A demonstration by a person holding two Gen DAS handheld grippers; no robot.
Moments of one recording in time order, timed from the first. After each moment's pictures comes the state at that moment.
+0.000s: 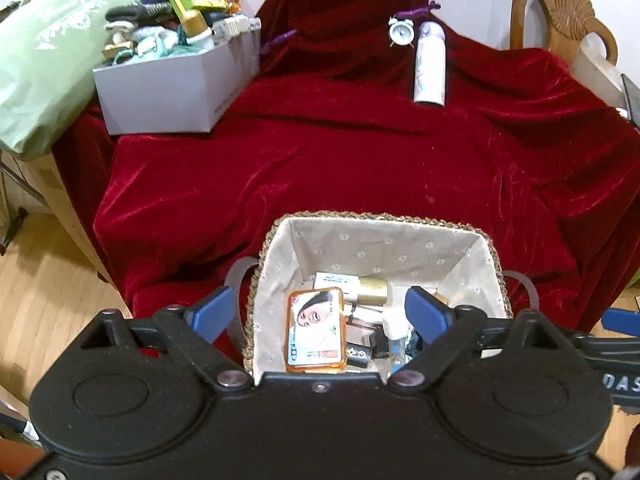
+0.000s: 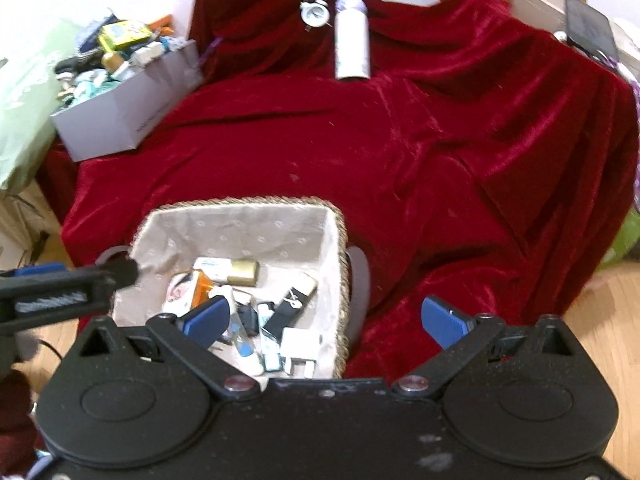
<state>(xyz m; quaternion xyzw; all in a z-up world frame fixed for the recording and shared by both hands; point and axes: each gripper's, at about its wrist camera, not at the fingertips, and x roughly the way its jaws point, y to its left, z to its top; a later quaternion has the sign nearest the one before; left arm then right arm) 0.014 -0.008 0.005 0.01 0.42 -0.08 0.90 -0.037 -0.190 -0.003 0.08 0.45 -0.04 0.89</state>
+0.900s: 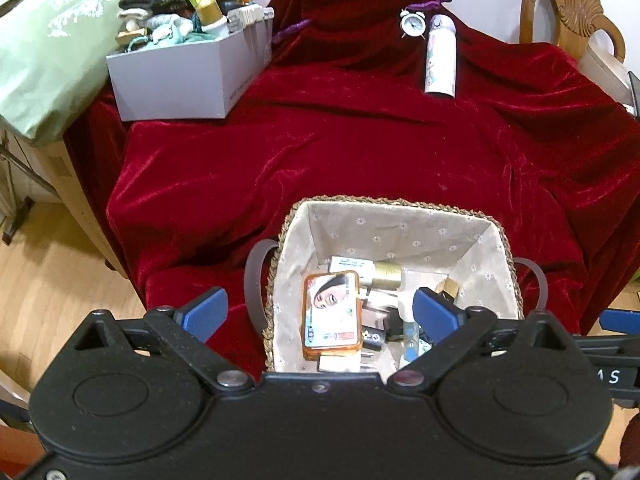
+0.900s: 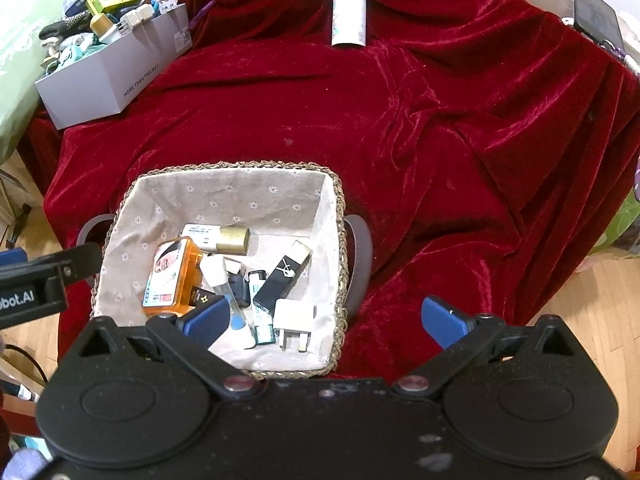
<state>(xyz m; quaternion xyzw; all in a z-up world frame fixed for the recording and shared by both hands) 0.011 0.004 0.003 0.01 0.44 -0.07 0.89 -0.031 -0.176 -0.011 0.06 0.50 -0.05 0.86</state>
